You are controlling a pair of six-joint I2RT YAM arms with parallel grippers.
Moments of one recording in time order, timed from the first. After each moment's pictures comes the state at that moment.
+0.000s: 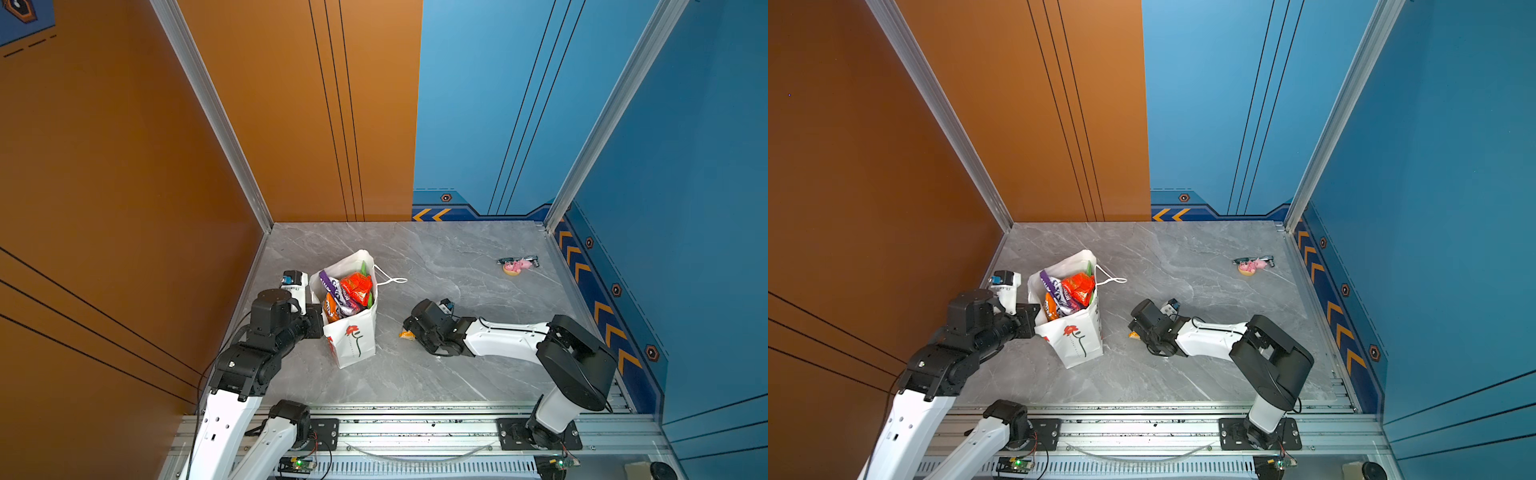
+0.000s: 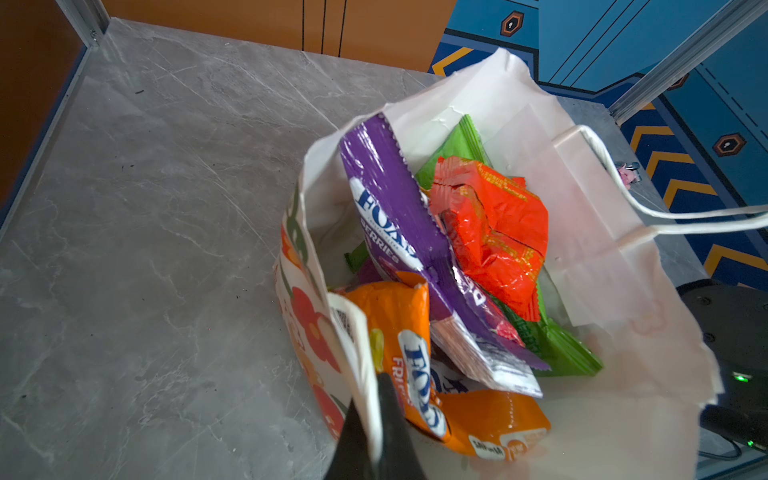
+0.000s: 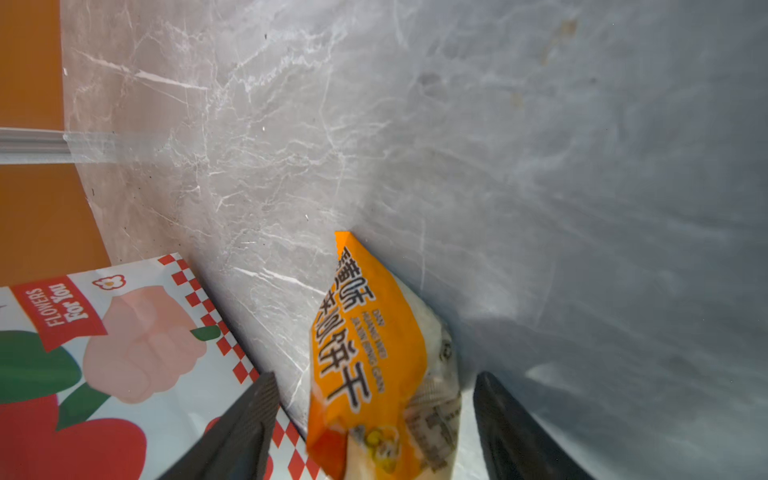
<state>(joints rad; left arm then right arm) -0.21 0.67 0.94 -0.87 0.05 -0.28 0.91 1.68 0.87 -0.09 0.14 1.51</state>
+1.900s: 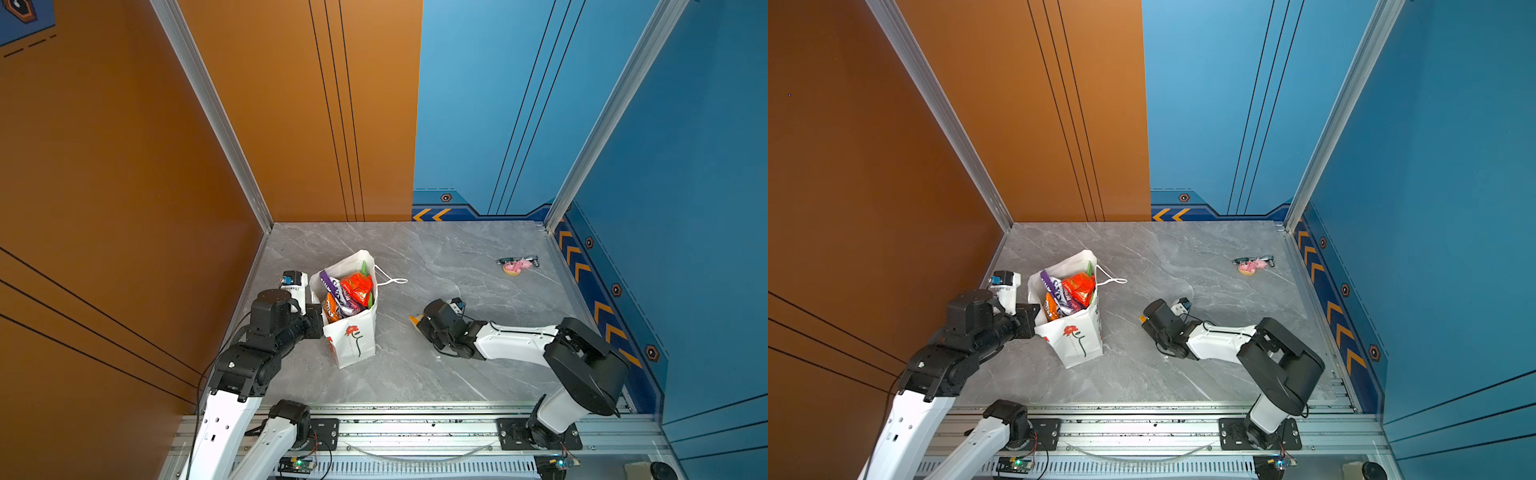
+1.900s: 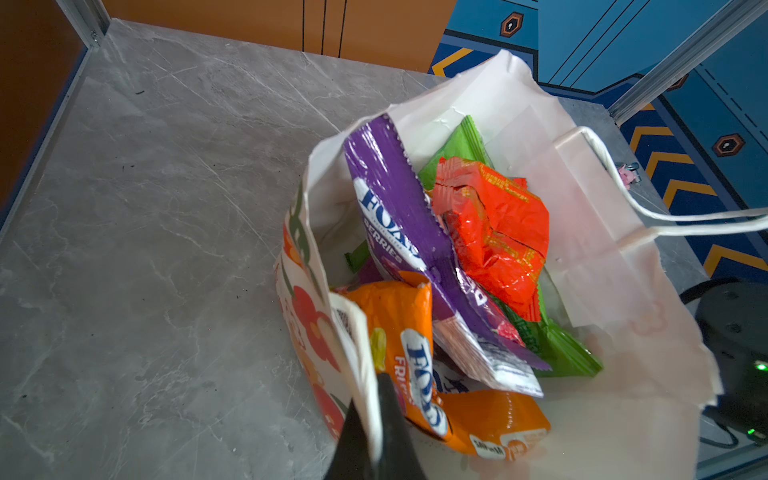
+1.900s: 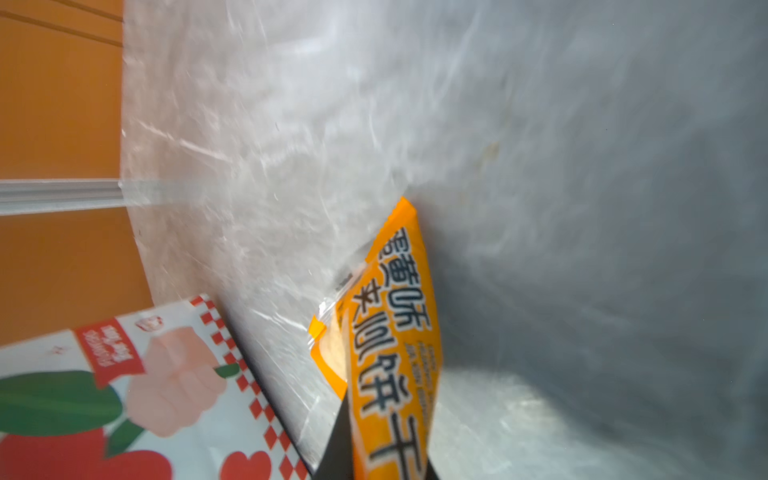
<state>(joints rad) -0.21 0.67 0.94 -0.87 0.05 -0.28 0.81 1.58 0.75 0.02 0.16 1.45</state>
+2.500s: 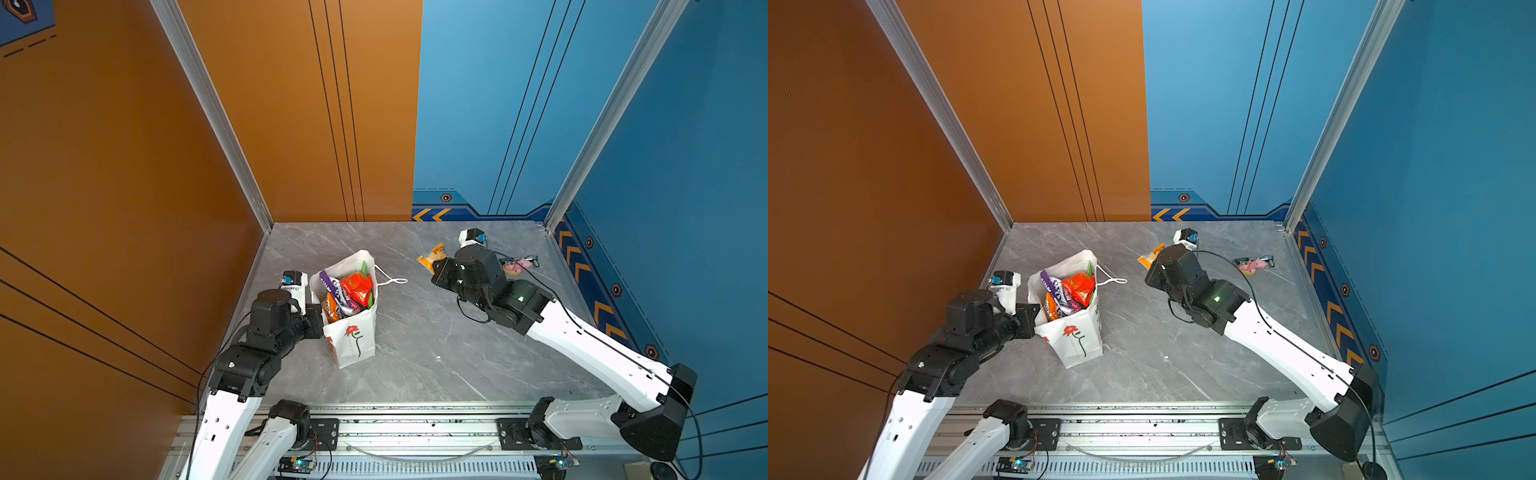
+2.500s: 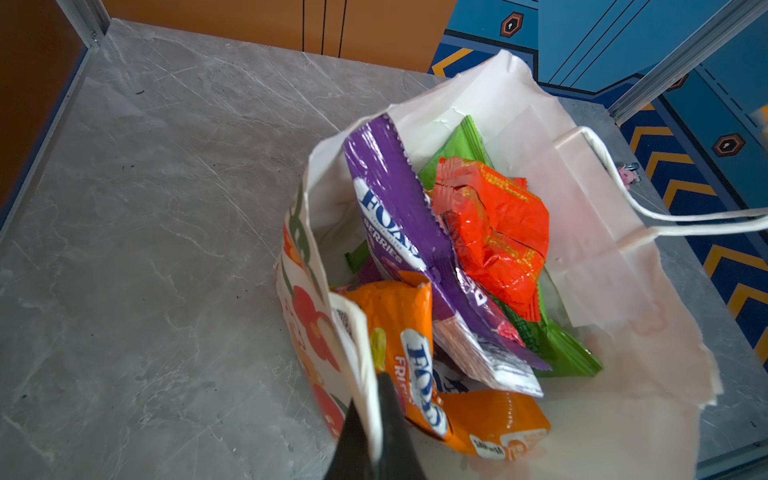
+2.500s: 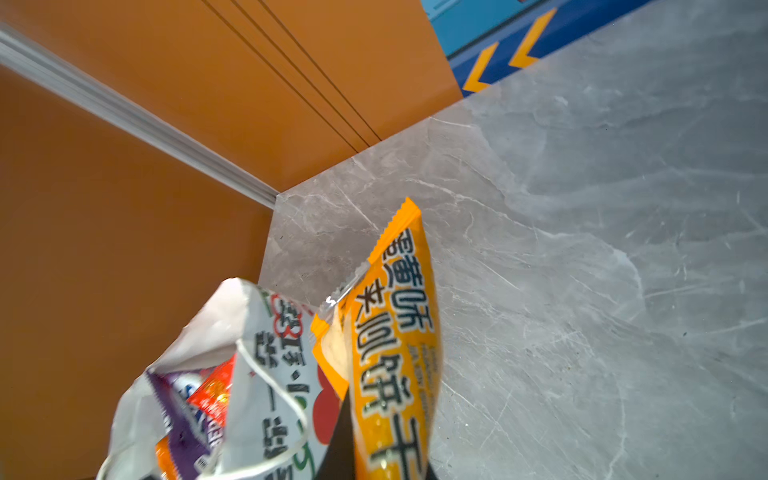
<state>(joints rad) -0.21 0.67 0.94 -0.87 0.05 -0.28 0.85 1.31 1.37 -0.54 0.31 0.86</state>
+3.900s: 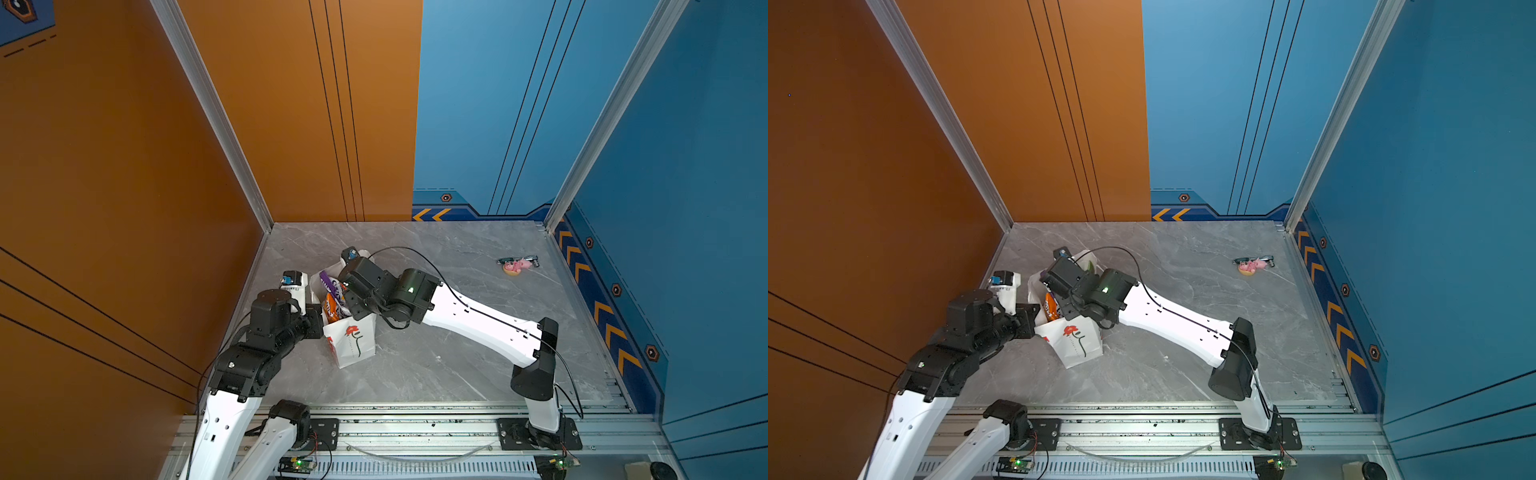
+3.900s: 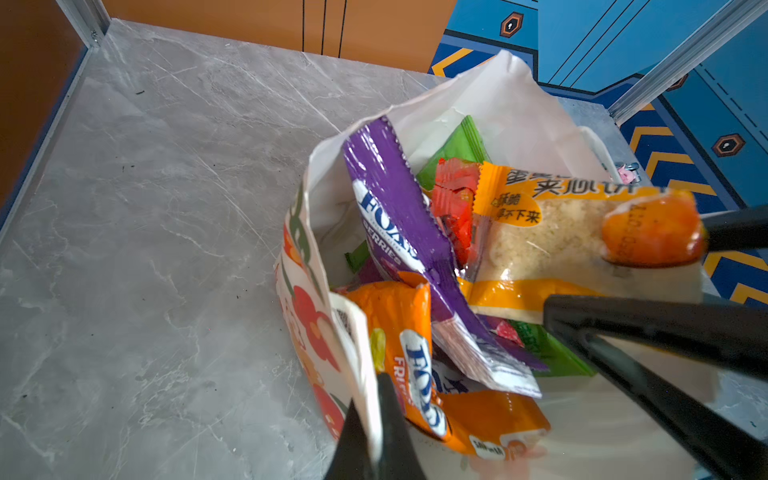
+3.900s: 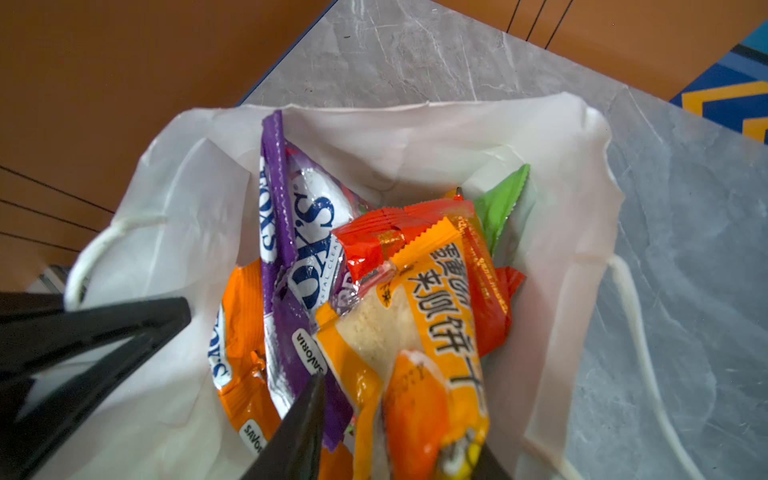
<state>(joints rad) -0.21 0.67 0.93 -0.87 0.05 -0.28 1.16 1.99 2.15 -0.99 0.33 0.44</state>
